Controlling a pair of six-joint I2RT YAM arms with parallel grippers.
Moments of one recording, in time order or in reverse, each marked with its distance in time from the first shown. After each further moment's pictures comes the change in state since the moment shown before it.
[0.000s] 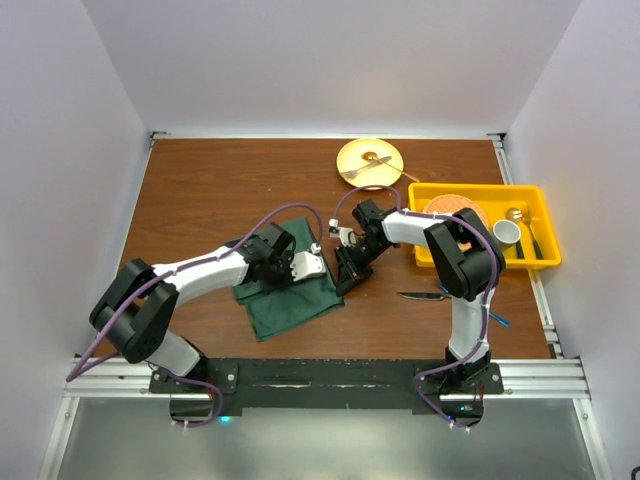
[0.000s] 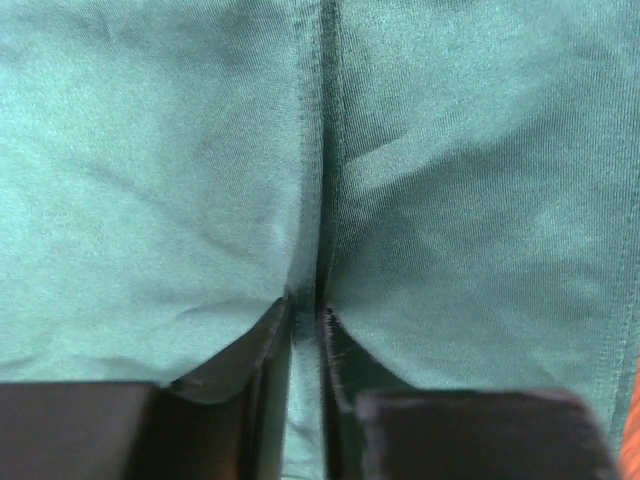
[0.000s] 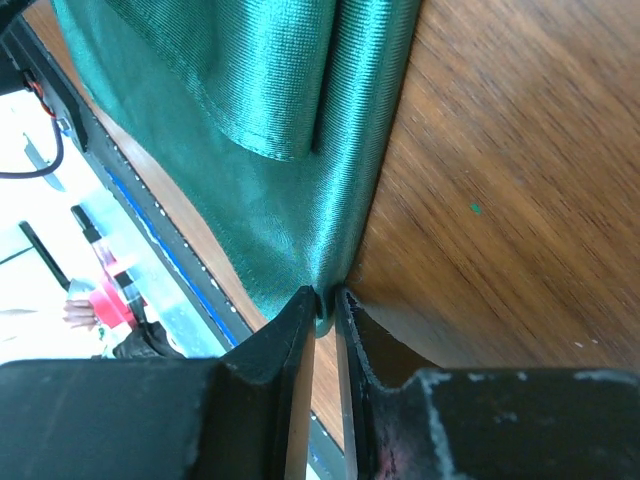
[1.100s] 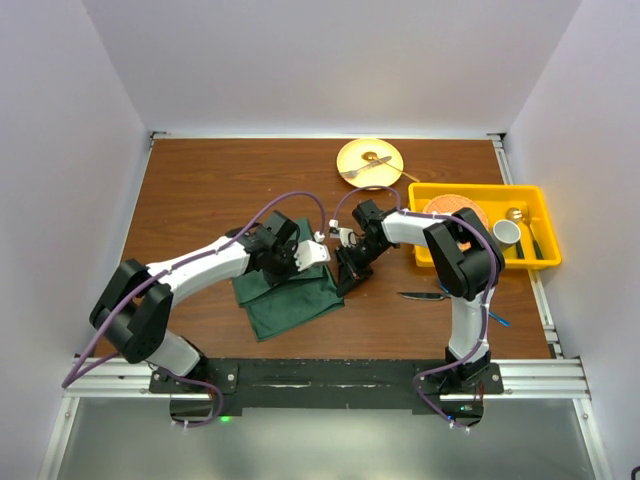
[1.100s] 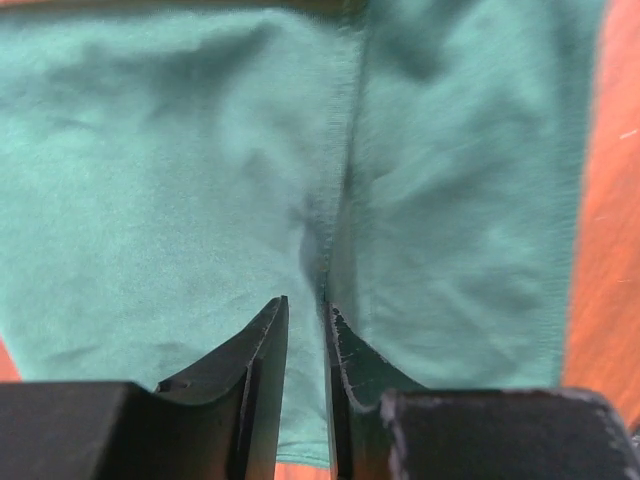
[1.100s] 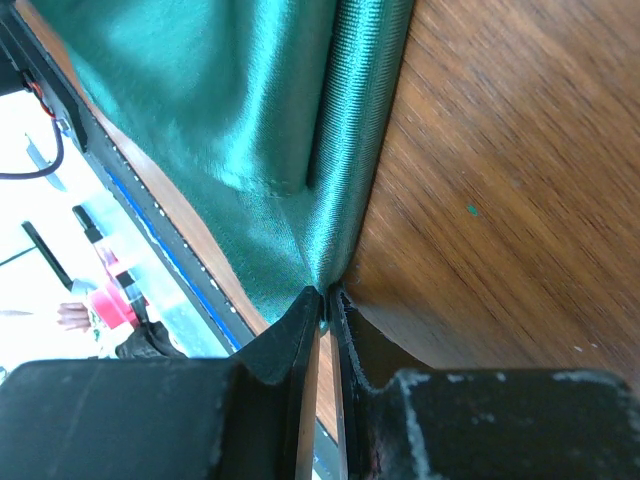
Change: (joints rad) left arm -0.005 -0.001 0.142 -0.137 0.048 -0.051; right arm 0.000 0.005 -0.002 0.002 0.001 0.003
